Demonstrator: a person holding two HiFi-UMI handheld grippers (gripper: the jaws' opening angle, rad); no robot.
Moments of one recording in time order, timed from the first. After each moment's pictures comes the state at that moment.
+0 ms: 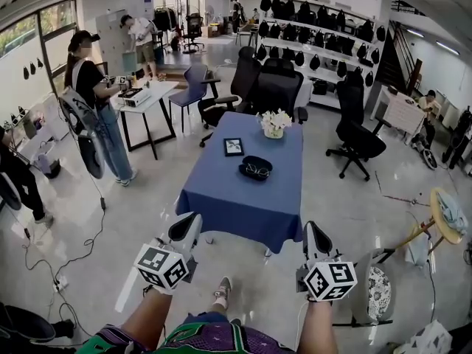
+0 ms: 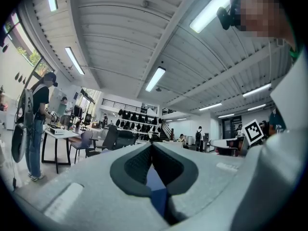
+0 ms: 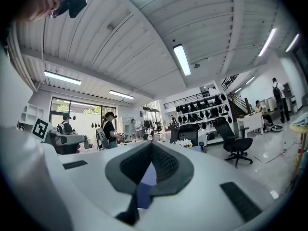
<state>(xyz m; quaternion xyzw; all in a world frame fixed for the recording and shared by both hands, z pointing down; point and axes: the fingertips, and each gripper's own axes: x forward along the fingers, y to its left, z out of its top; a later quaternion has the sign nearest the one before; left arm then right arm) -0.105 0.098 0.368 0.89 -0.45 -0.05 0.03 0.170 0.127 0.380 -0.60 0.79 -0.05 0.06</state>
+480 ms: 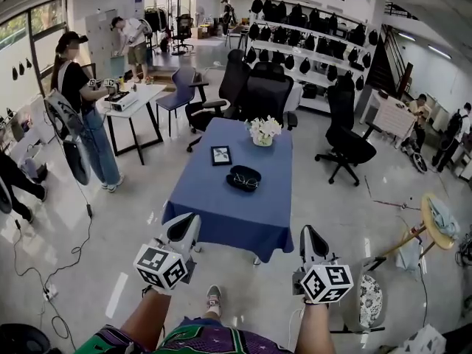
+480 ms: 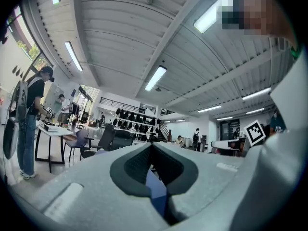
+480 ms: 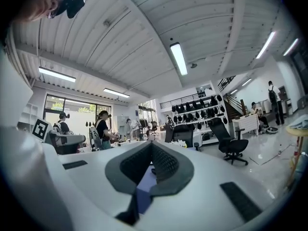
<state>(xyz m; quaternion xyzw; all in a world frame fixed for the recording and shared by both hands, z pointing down) -0.078 0.033 0.372 0.90 -0.44 -0.06 0.04 0.197 0.076 0.381 -0.62 0.78 -0.05 0.05</state>
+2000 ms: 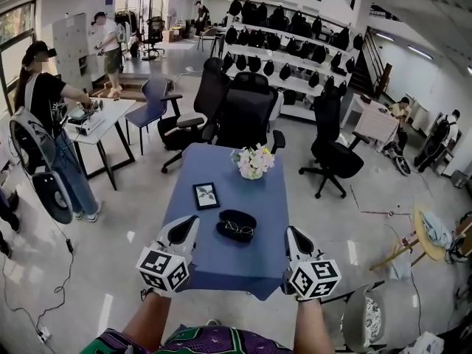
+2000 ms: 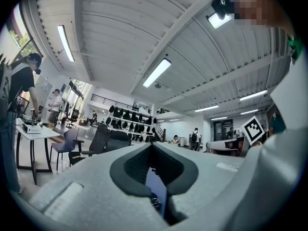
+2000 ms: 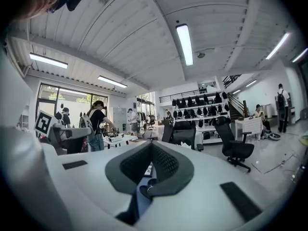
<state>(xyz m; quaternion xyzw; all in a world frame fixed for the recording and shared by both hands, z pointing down) -0.070 -0.254 0.370 0.92 -0.39 -0.06 0.04 0.166 -0.200 0.383 -0.63 0.77 -0.05 -0.01</state>
